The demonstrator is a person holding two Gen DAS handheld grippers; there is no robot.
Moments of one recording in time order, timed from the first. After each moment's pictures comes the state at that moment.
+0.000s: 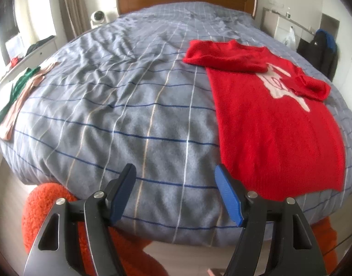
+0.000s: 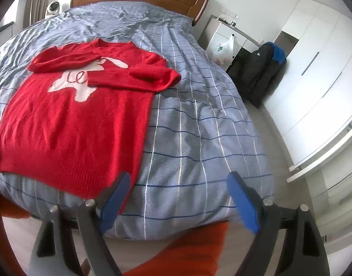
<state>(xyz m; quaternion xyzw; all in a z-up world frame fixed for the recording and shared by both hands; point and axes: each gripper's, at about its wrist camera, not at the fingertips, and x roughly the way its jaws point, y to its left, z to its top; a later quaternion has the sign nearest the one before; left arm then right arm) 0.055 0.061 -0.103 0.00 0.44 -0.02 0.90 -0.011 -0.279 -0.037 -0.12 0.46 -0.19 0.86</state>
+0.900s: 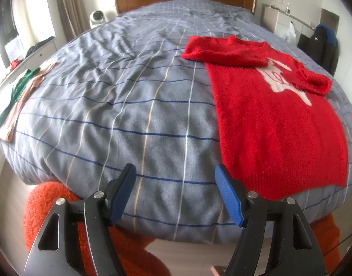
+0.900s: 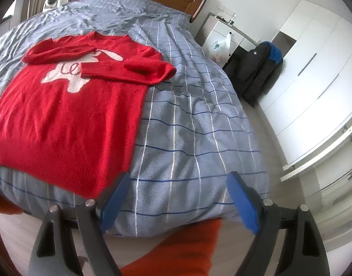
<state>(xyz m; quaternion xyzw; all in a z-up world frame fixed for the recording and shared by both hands) 0.054 0.058 -0.107 0.01 0.45 -0.02 0.89 -0.012 -0.280 -0.047 -0.15 0.46 -0.20 0.85</state>
